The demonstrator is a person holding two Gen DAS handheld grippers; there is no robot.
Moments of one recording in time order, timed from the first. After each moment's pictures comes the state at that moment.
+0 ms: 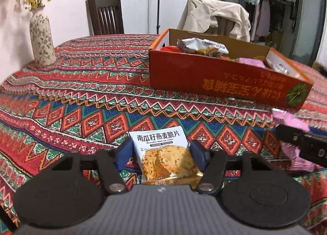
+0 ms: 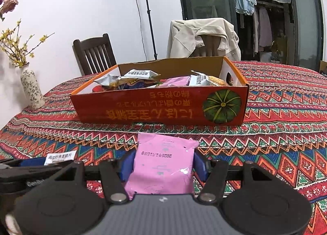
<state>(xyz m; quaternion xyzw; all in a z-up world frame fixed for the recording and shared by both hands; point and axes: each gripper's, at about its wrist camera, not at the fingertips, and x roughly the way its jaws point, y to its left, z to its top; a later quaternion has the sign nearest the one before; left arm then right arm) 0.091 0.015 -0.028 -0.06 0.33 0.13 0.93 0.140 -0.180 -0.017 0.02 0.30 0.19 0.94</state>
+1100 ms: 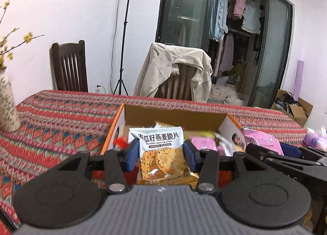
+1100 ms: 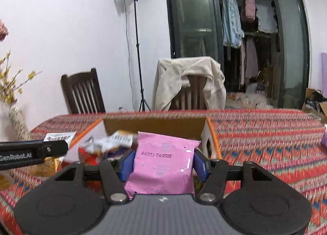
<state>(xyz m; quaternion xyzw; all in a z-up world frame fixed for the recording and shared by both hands) 0.153 -0.005 0.086 -0.06 0.21 0.03 0.97 0.177 -0.193 0.068 0.02 0.20 0.14 0.97</state>
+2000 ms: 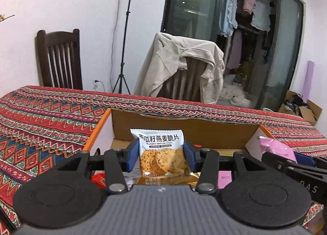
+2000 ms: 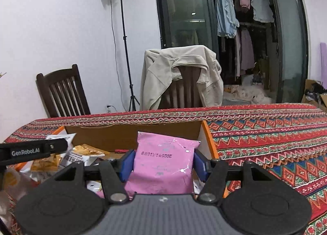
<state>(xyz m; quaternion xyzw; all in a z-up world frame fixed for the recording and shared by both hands) 0.297 0.016 0.030 -0.07 0.23 0.04 0.97 0.318 -0.191 0.020 0.03 0.22 0.13 0.97</state>
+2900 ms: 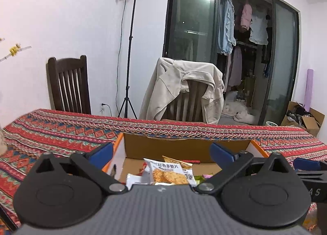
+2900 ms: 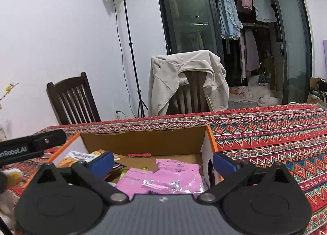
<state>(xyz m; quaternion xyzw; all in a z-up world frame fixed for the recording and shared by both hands) 0.237 0.007 0.069 -0.04 0.16 0.06 0.98 0.283 -0.201 0.046 0.05 0.21 0.15 0.96</state>
